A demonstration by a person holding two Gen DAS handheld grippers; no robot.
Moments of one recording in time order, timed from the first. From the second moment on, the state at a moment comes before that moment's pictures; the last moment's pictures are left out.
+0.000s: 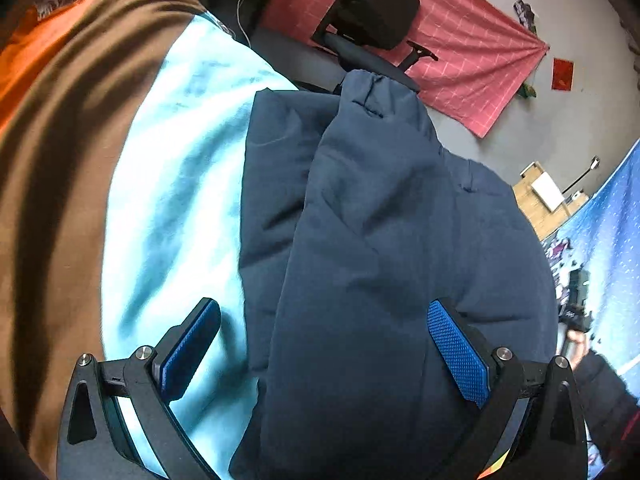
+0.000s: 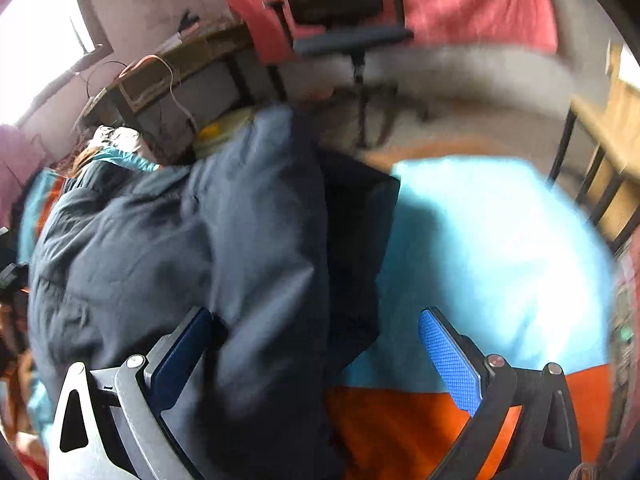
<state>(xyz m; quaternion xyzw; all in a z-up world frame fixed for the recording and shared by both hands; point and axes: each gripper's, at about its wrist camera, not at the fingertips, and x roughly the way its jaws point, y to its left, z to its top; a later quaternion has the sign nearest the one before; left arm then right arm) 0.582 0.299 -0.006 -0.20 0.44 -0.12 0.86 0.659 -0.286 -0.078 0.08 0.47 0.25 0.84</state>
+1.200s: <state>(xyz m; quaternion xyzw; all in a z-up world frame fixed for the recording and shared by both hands) 0.585 0.262 0.017 -0.16 0.43 -0.12 0.88 0.657 -0.286 -0.111 0.27 0.50 0.35 0.75</state>
